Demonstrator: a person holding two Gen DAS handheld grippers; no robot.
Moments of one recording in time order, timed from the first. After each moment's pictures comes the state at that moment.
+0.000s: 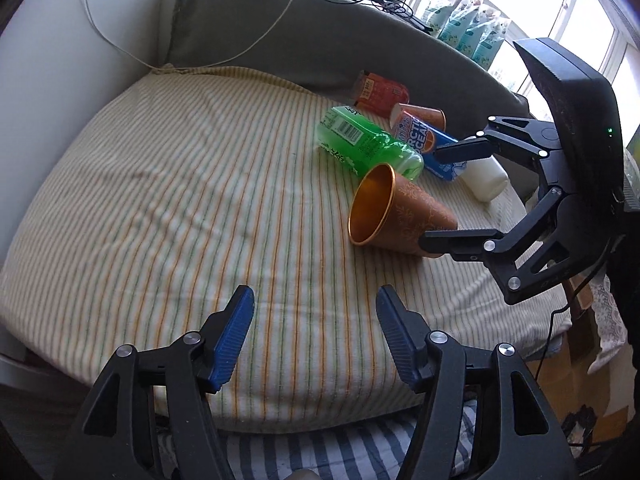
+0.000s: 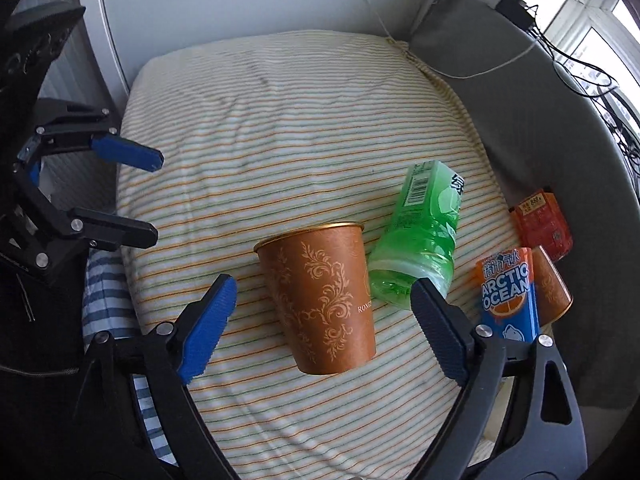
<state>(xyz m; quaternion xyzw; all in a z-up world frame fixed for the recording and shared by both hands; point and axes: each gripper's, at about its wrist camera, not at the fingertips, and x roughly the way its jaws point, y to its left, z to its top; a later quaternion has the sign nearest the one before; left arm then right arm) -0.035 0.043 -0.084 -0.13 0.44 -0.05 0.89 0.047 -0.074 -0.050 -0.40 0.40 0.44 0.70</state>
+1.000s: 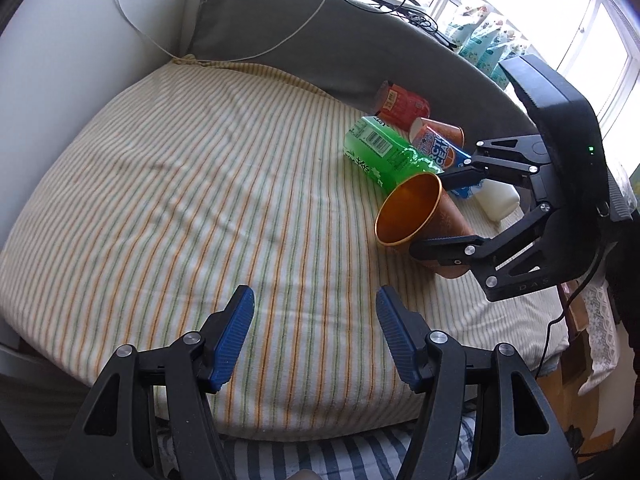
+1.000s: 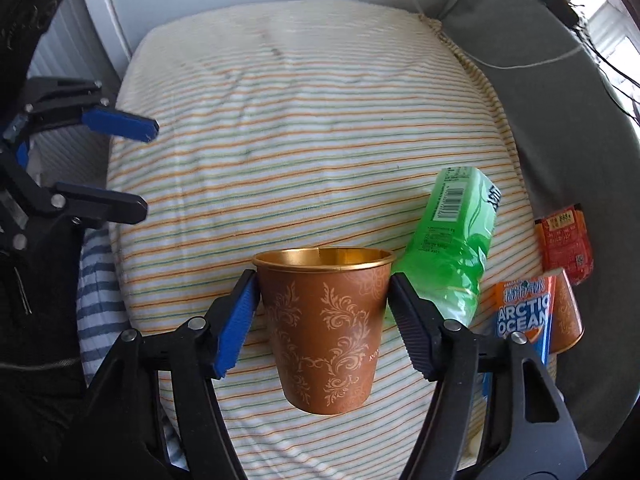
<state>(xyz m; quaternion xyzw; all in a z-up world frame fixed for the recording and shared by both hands) -0.034 0.061 -0.090 -0.17 0.43 -0.04 0.89 0.057 -0.046 -0.068 -0.41 0.43 0.45 0.66</state>
